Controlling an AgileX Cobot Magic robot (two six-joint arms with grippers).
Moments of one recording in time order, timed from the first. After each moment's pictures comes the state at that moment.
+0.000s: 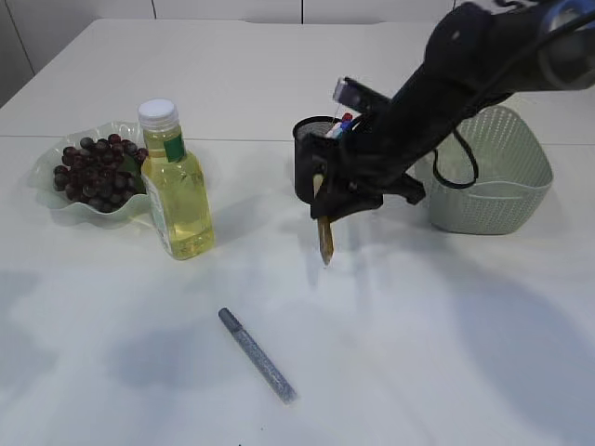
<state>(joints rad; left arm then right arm) -0.32 1.22 -0.79 0.08 0.96 -0.31 0.33 2.07 -1.57 0.56 0.89 -0.02</state>
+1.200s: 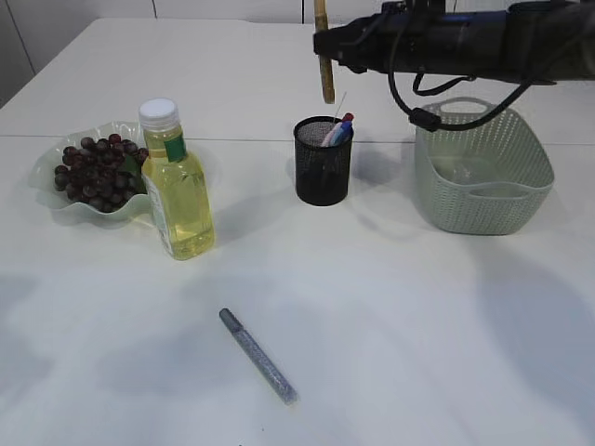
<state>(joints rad) -0.32 1.22 -0.79 0.07 1.01 -0.31 0.14 2.13 -1.66 1.78 0.73 -1.90</state>
